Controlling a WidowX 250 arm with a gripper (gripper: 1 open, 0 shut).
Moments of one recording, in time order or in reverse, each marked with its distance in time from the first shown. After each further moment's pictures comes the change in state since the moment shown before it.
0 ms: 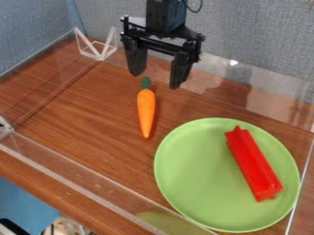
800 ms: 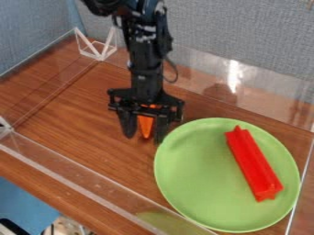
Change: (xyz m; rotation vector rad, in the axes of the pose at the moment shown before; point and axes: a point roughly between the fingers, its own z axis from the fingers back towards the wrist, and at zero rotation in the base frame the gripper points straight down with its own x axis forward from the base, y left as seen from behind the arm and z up) arm -0.009 0.013 -0.094 -0.046 0.008 0.239
